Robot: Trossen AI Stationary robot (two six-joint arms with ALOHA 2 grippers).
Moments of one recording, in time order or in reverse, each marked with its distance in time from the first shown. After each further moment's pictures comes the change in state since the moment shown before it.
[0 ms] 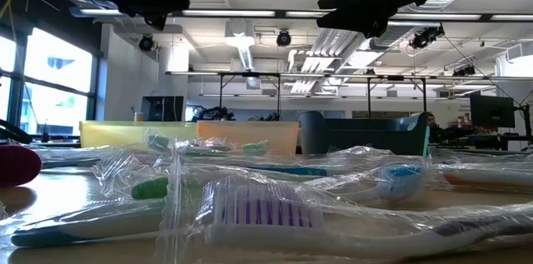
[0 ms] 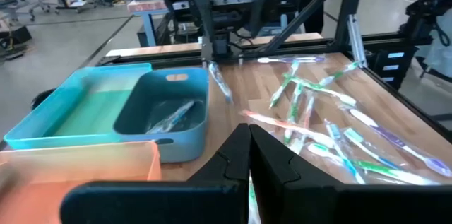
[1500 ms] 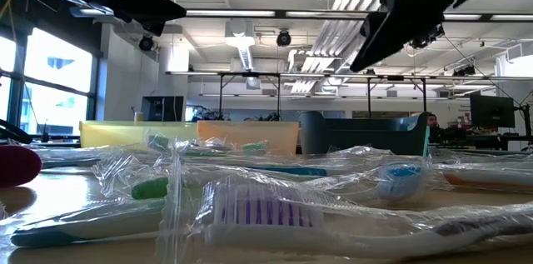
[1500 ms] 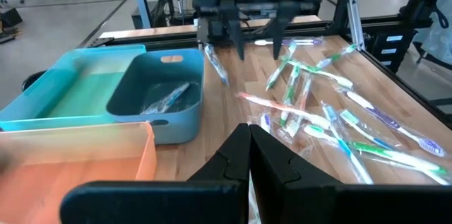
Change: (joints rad) left arm -0.004 0.002 0.001 -0.061 -0.002 0.001; right arm 0.137 0.139 0.191 -0.587 -0.008 0.059
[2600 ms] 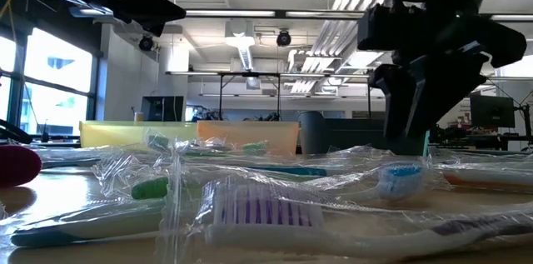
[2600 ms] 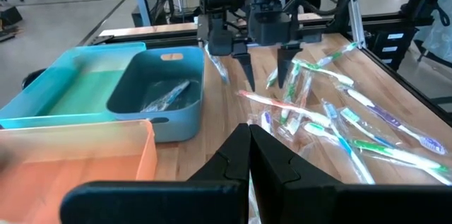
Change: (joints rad) left arm 0.000 0.000 0.000 -0.008 -0.002 0.002; right arm 0.019 0.205 -0.001 -0.100 -0.129 0.053
